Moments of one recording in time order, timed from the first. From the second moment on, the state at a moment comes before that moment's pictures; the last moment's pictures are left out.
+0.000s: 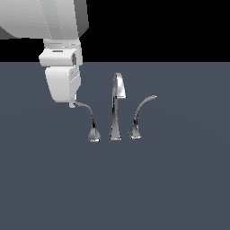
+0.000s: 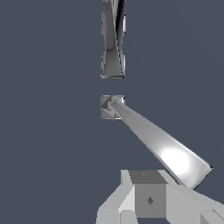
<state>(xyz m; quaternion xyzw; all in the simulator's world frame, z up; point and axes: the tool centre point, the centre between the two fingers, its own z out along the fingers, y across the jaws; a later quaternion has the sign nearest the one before) -0.054 0.134 0.169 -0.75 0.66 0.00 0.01</state>
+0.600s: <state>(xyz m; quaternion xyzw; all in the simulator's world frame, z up) -0.076 0.120 0.169 -0.75 0.66 0.00 0.00</state>
